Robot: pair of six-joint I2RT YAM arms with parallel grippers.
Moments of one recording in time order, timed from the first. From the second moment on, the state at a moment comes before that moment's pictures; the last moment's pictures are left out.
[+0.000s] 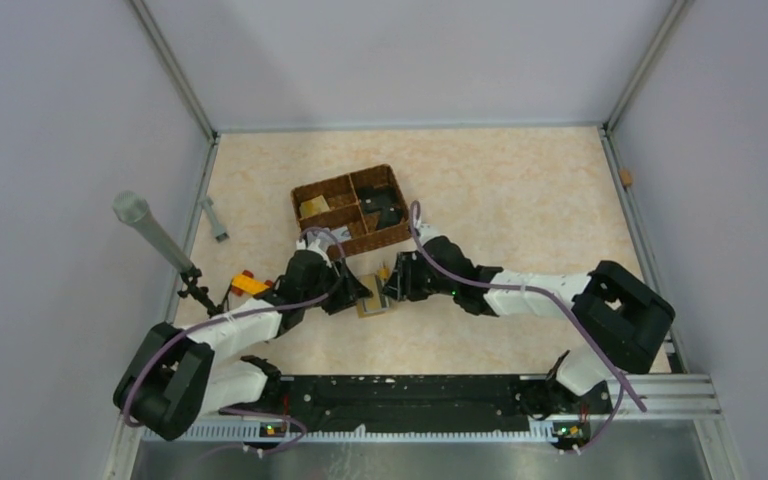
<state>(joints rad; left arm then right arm) -0.48 1.20 0.35 0.12 0.26 -0.91 0.90 1.51 0.70 0.26 -0.13 0.75</state>
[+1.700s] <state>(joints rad) -0.25 0.97 0.27 0.01 0.17 -0.81 0.97 1.88 0.97 0.37 -0.24 0.55</state>
